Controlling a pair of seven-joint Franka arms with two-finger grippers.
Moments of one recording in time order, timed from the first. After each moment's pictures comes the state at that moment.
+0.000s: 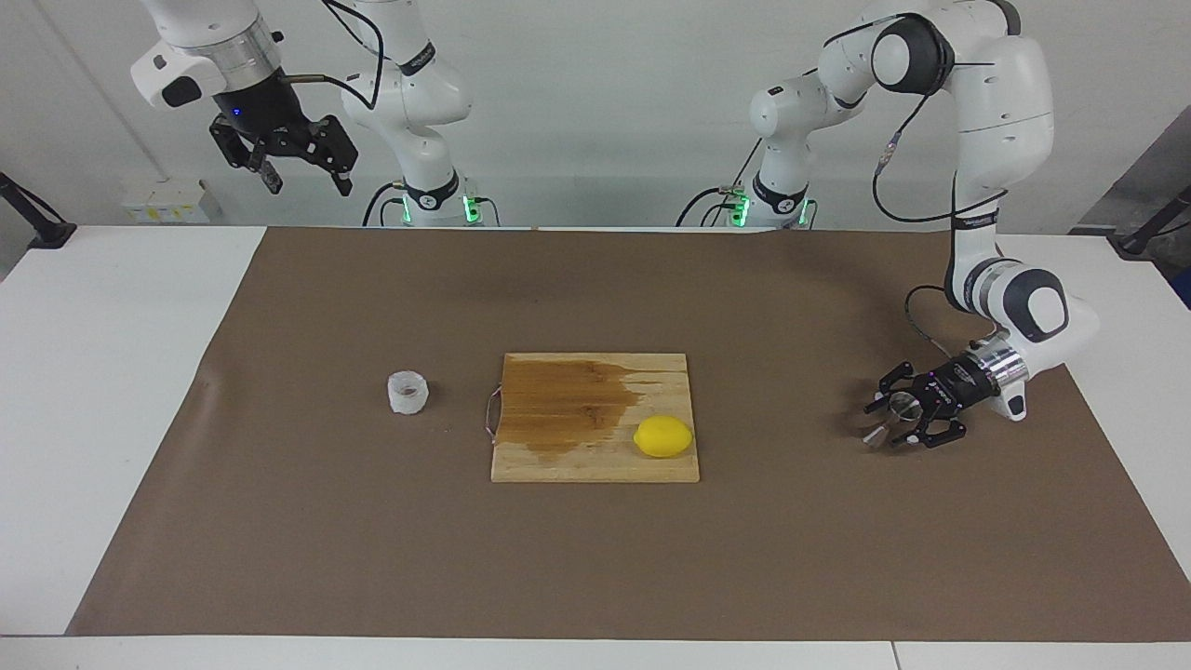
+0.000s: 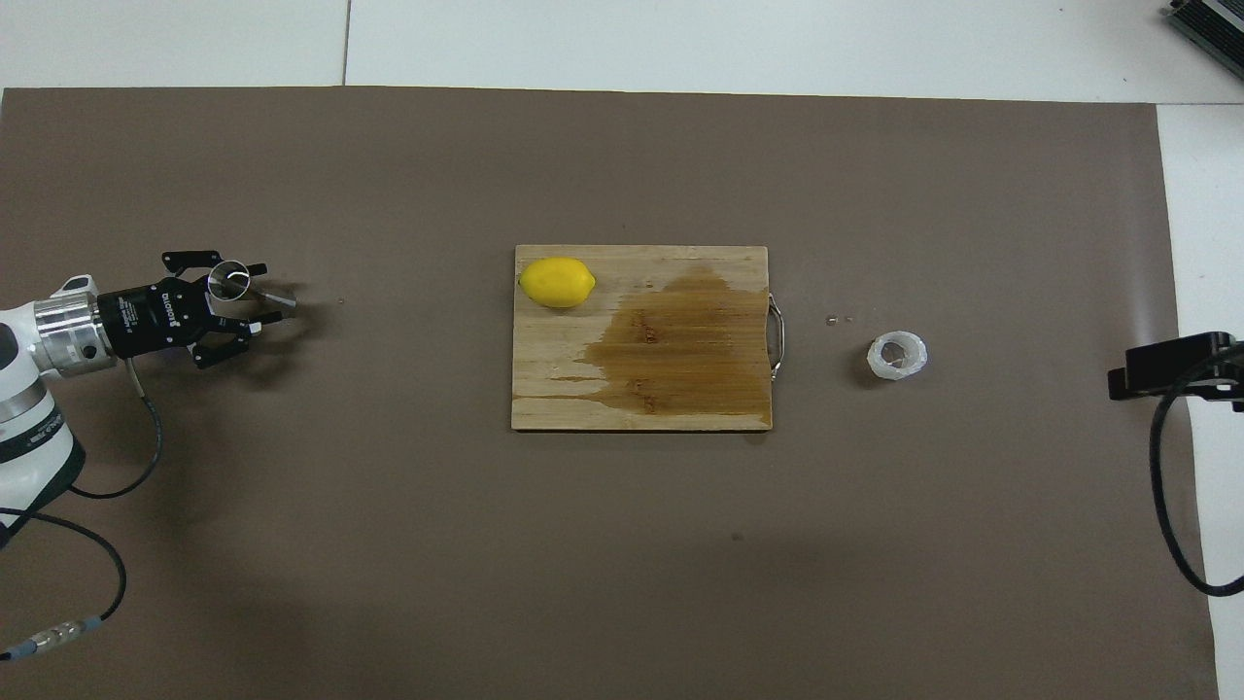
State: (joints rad) left arm 0.31 0.50 0.02 -1.90 -1.30 1.86 -0.70; right arm 0.09 -0.13 -0.09 -1.57 0.04 1.39 0.11
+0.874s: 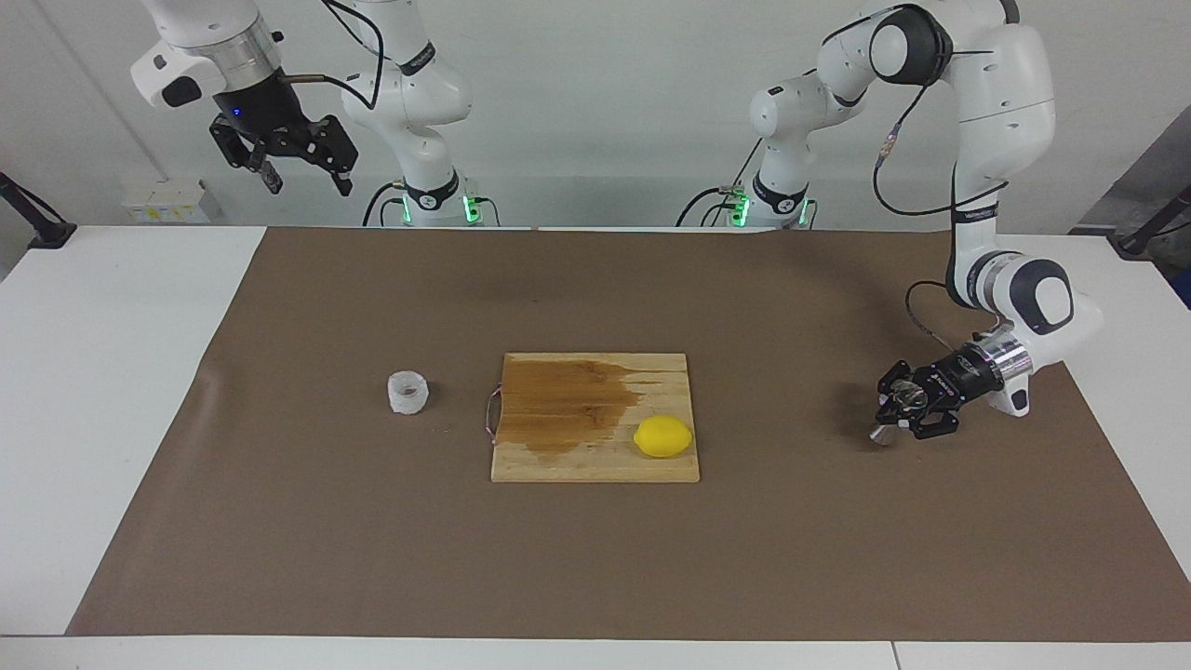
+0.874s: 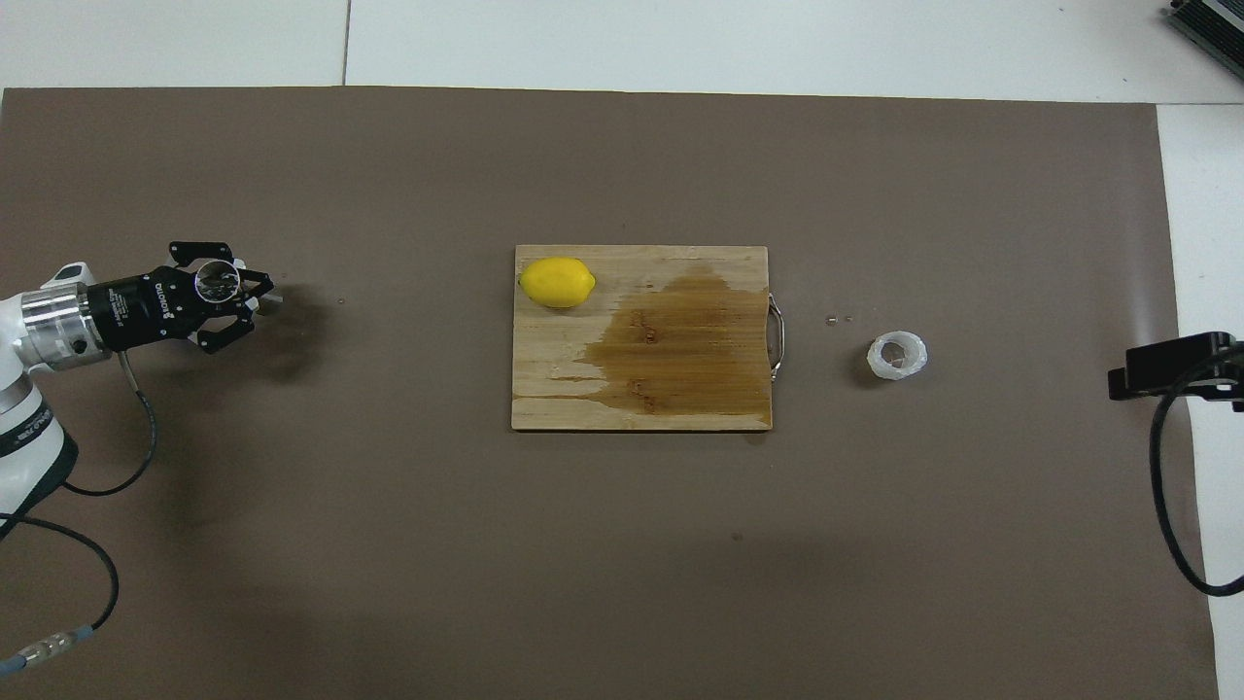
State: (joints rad) left arm 0.30 0.44 0.00 -1.90 -1.33 1.79 -0.69; right arm 0.09 -0.13 -0.09 -1.57 0.04 1.39 0.11
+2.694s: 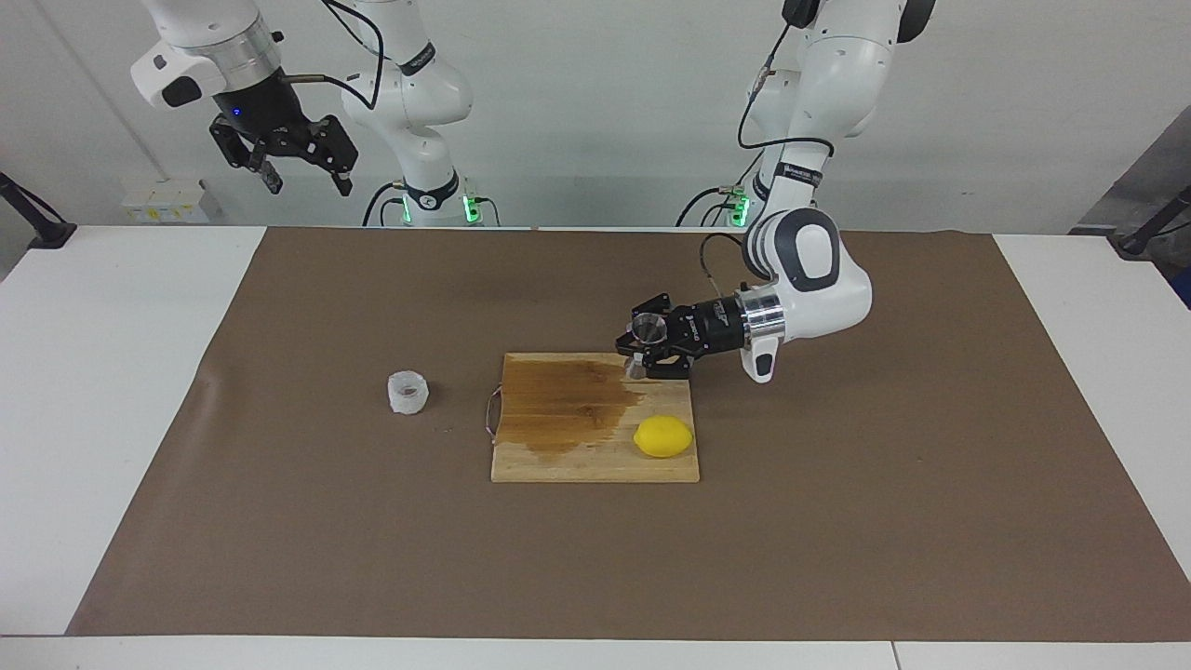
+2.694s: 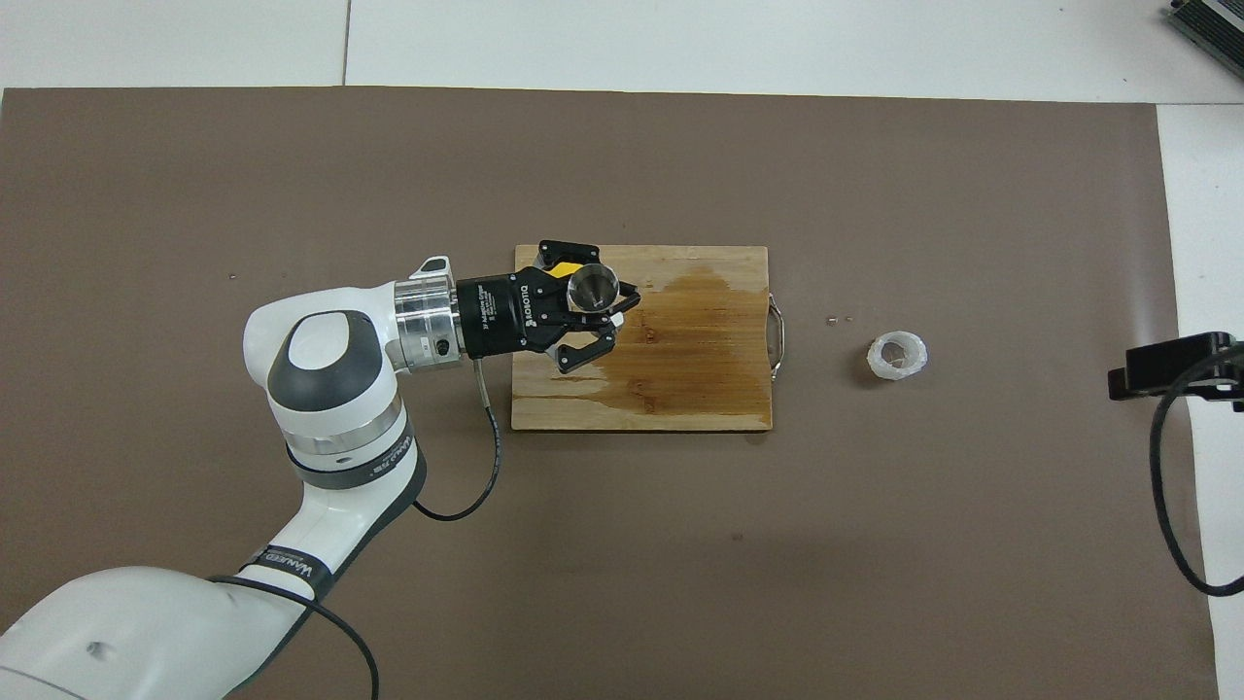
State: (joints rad) left arm -0.41 0.30 -0.01 -1.97 -1.84 2.04 -0.88; right arm 0.09 -0.13 -0.09 -1.57 0.04 1.39 0.11
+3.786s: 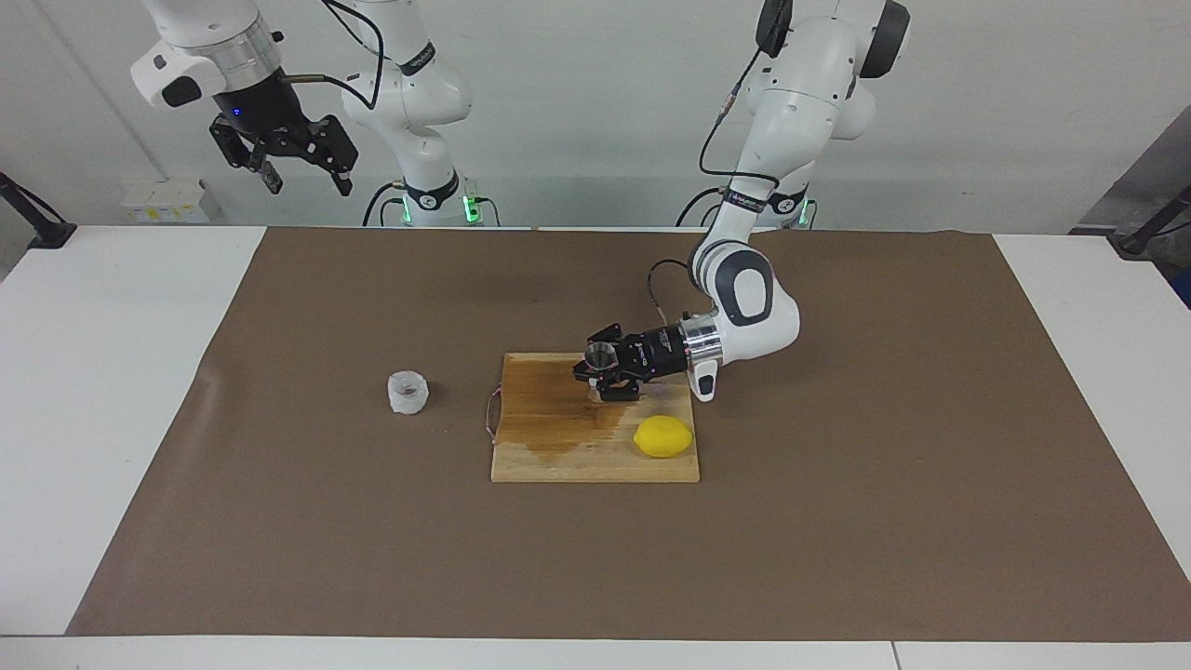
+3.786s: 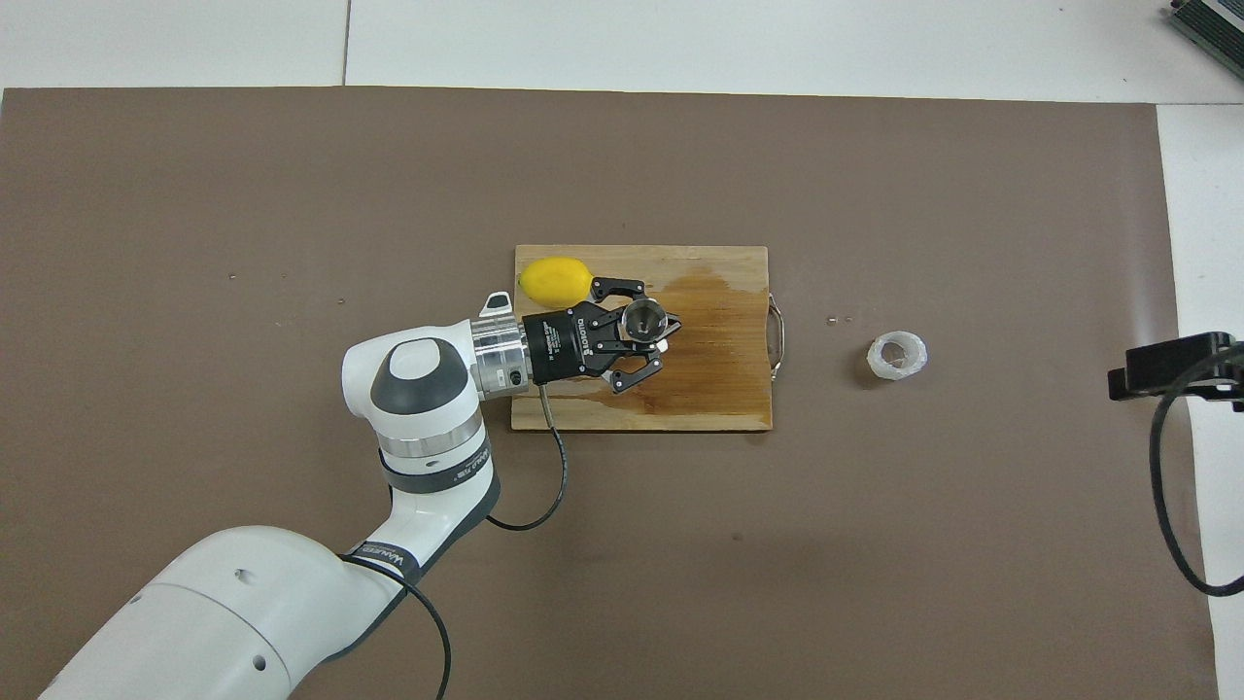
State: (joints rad) left arm -0.50 0.45 -0.02 -1.94 -2.00 2.10 -0.68; right arm 0.09 -0.13 -0.09 -1.57 0.04 1.39 0.11
